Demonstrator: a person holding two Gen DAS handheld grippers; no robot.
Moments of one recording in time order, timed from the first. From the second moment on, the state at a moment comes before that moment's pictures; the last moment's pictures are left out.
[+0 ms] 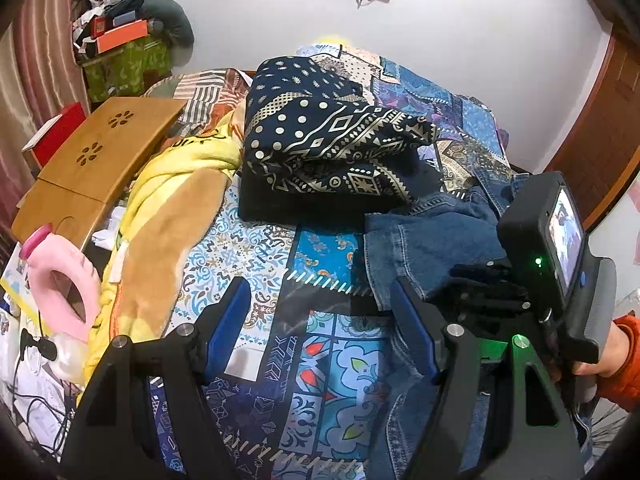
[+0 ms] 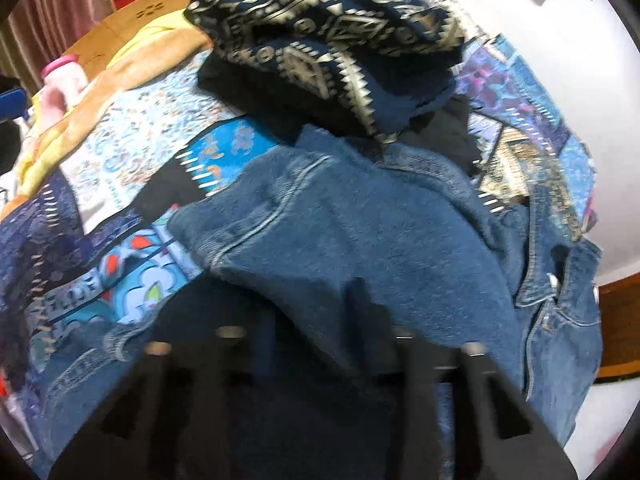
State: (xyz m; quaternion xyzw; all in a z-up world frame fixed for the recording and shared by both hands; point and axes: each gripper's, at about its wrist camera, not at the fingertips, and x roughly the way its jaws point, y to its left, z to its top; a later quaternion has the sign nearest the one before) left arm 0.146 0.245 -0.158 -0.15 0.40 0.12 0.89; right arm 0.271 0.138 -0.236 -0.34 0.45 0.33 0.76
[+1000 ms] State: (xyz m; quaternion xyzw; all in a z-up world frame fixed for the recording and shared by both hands) left arm 0.180 0.138 -0.131 -0.07 0.41 0.06 0.91; right arm 0.302 -0.148 -0.158 0.02 0.46 0.18 0.87
